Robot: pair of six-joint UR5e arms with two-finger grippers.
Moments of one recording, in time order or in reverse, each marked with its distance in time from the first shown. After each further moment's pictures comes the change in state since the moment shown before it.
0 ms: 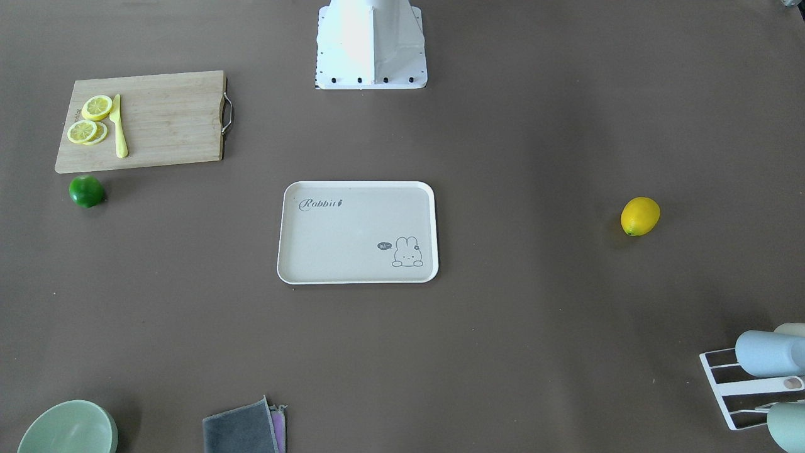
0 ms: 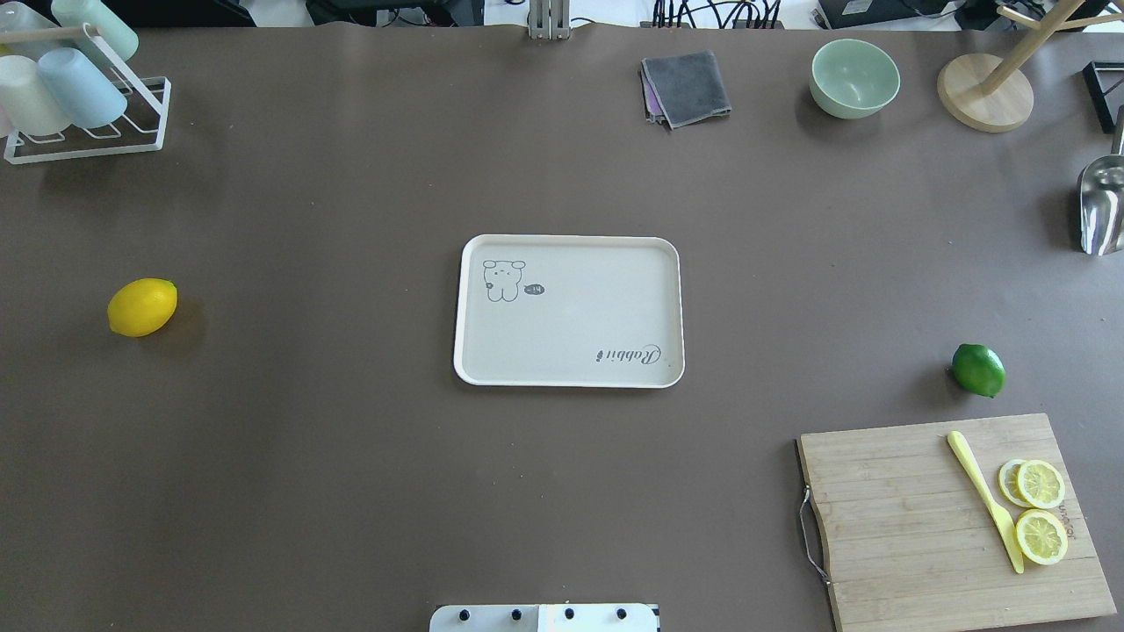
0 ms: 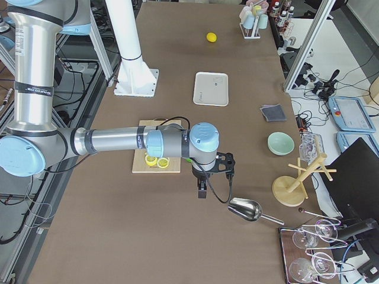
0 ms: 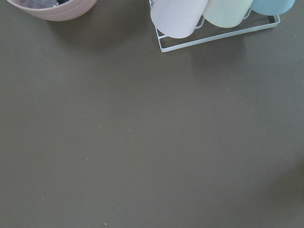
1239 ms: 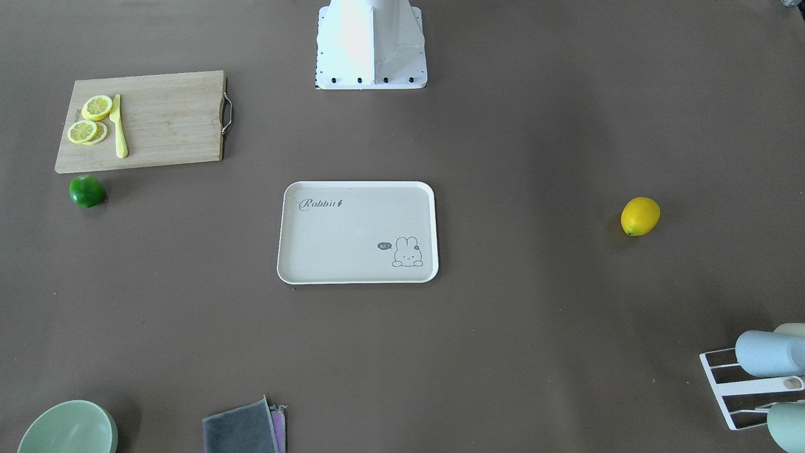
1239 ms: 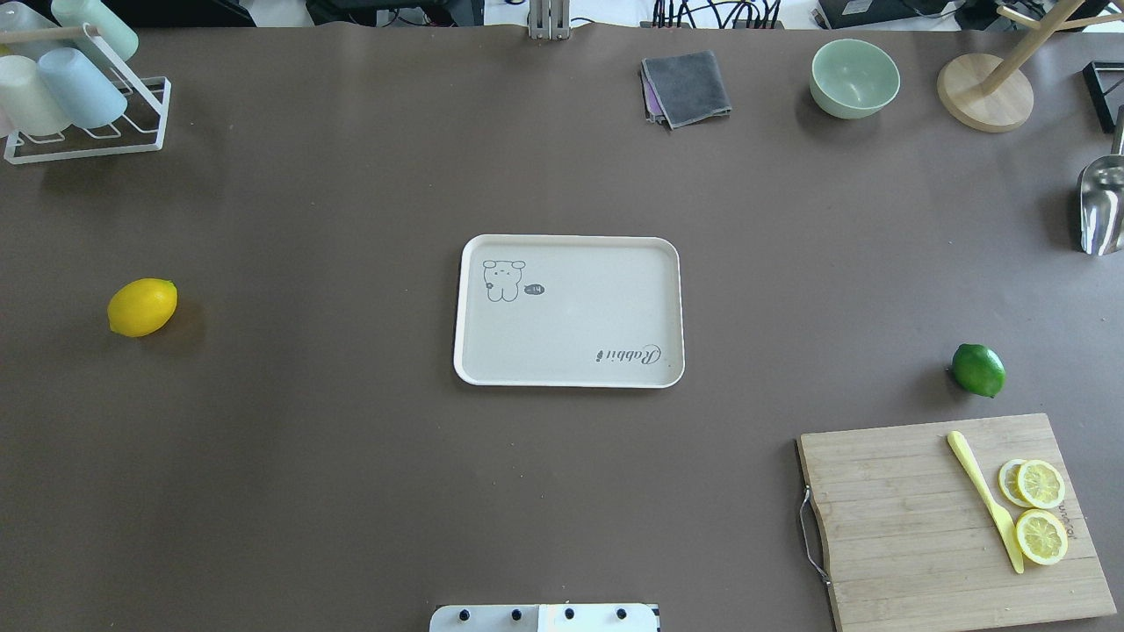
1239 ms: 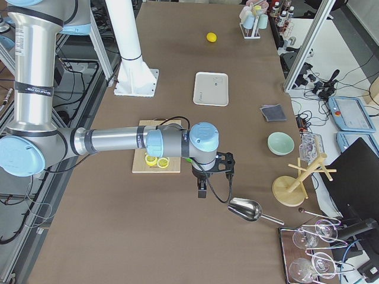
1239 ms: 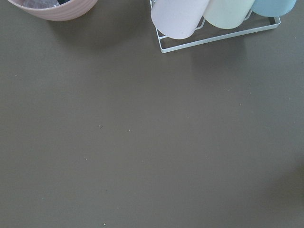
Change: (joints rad) left arm 0.002 -0.003 0.001 0.004 -0.001 -0.005; right arm 0.000 -0.002 0.002 -0.001 0.001 0.001
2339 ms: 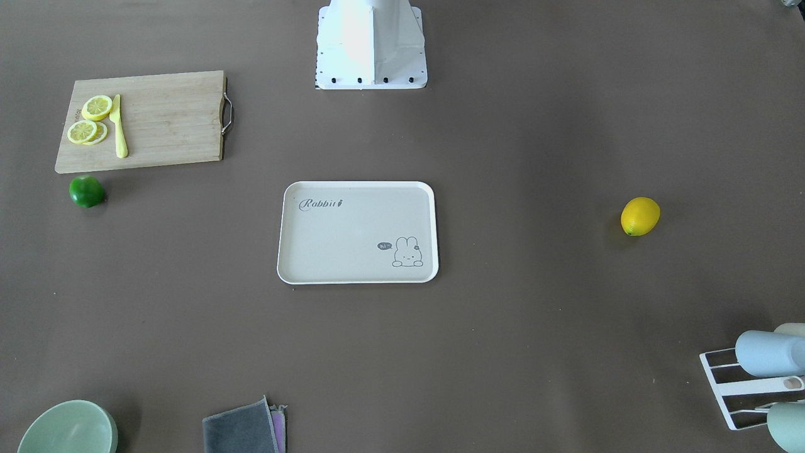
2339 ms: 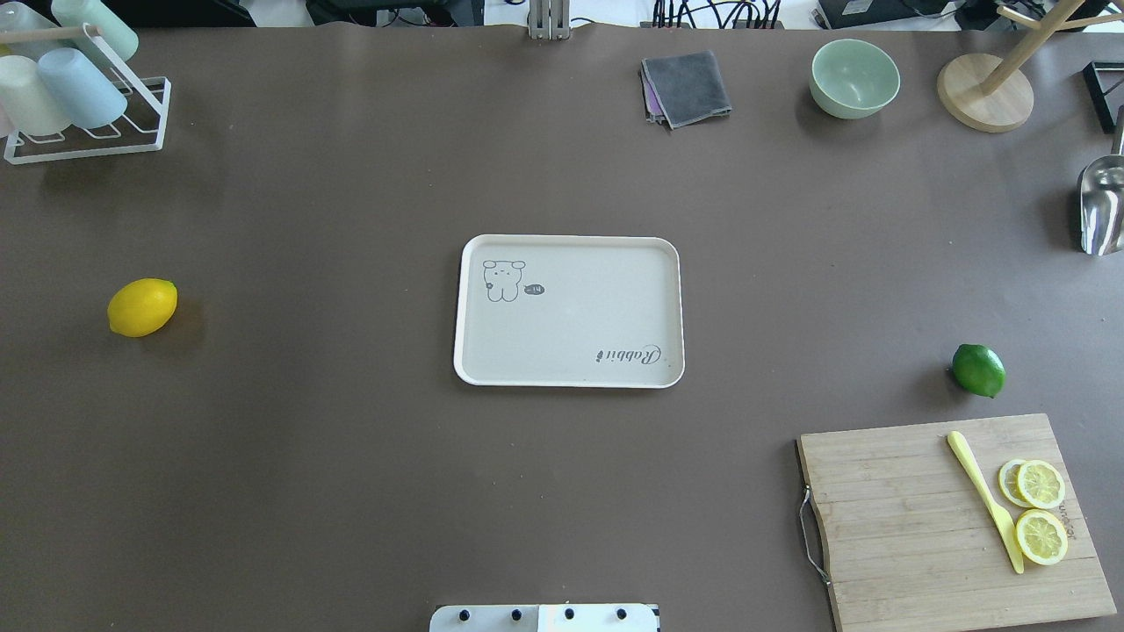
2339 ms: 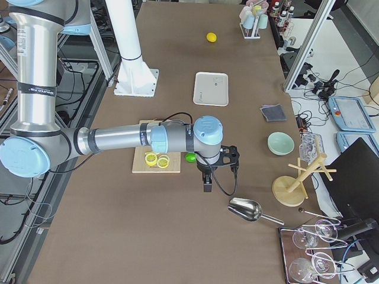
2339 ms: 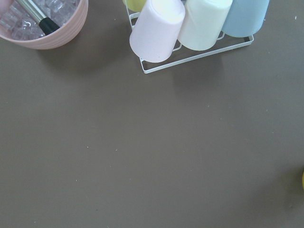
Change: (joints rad) left arm 0.047 -0.019 -0.049 -0.073 -0.036 -0.001; right arm -0.016 0.031 0.012 0.007 0.026 0.014
